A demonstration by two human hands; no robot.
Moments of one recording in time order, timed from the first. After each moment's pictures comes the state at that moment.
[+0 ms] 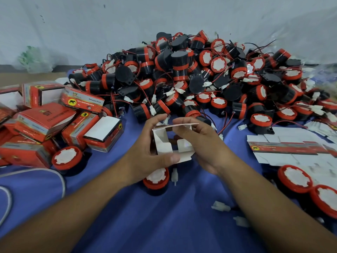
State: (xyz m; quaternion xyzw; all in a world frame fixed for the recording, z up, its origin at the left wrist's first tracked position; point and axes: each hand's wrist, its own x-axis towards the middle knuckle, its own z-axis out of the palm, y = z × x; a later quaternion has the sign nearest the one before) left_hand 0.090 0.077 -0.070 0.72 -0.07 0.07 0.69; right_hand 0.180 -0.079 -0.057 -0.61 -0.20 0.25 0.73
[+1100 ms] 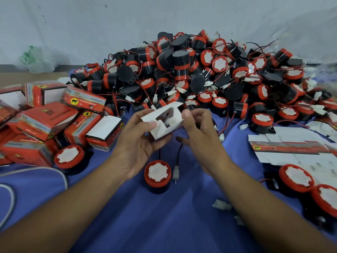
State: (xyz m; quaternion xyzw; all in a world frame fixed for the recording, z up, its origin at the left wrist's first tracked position) left_hand 0.094 0.081 -0.052 0.44 0.05 0.12 0.89; right_hand 0.169 -0.068 -0.055 -0.66 -0.21 0.12 0.71
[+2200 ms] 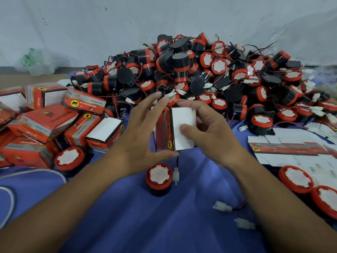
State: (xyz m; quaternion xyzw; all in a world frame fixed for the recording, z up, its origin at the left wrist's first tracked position) left_hand 0.087 0.094 -0.038 0.93 -0.10 0.23 0.25; right_hand 0.184 -0.092 -0.037 -0.66 -0.38 0.09 0.64
